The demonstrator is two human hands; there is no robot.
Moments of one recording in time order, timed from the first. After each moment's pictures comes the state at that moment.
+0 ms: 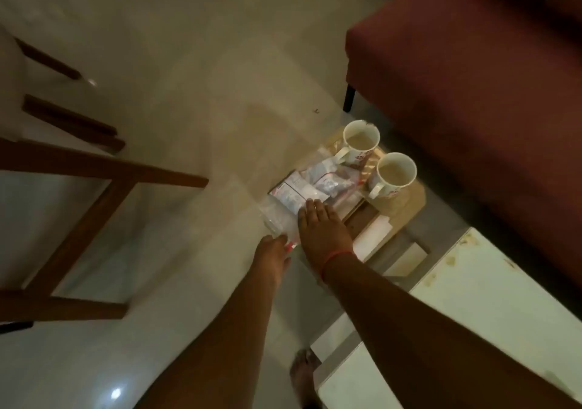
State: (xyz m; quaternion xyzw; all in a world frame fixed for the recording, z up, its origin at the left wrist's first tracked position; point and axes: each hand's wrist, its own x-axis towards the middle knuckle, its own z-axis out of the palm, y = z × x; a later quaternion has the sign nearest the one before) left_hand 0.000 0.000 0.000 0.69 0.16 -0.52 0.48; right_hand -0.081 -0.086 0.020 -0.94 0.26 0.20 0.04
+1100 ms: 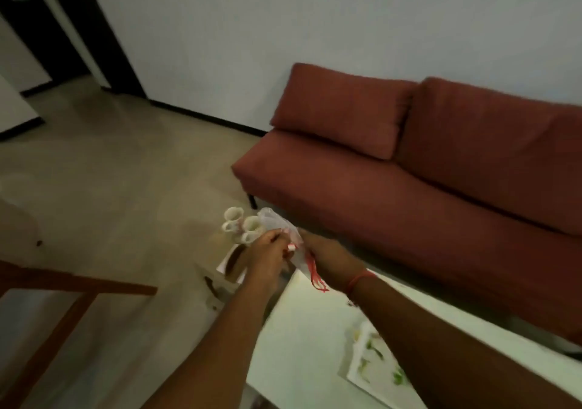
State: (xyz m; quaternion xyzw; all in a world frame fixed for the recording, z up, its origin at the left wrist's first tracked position) left_hand -0.341 0.040 0.362 0.68 -0.21 -0.48 0.52; right_hand -0.489 0.000 0.356 -0.79 0.40 -0.19 0.44
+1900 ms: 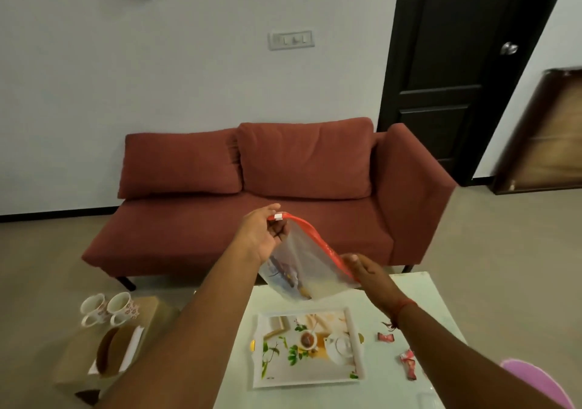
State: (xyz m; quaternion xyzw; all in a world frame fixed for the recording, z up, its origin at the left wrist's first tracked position) left_hand -0.661 0.068 0.515 0.48 -0.24 -0.71 0.45; right_hand -0.865 0.178 0.388 -0.49 0.63 -0.44 0.42
